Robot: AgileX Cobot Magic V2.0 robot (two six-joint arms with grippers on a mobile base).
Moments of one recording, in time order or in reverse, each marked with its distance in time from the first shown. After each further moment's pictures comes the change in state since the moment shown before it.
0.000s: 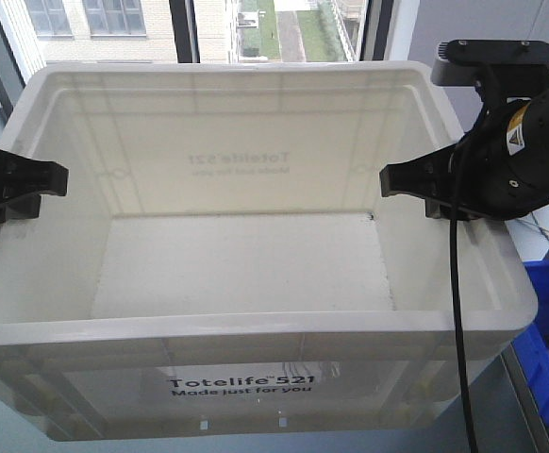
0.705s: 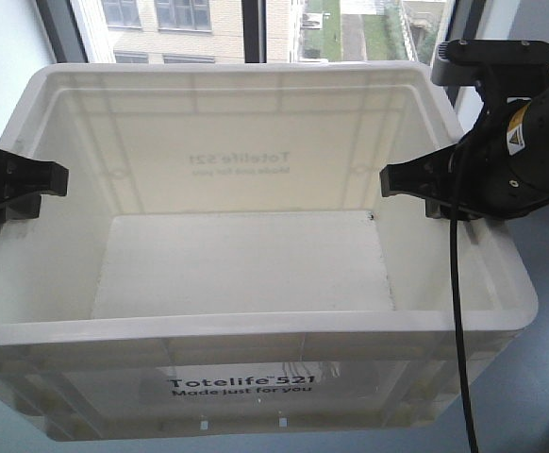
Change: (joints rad) left arm 0.000 0.000 0.000 0.000 -0.001 0.000; right arm 0.000 0.000 0.000 -0.001 0.000 0.000
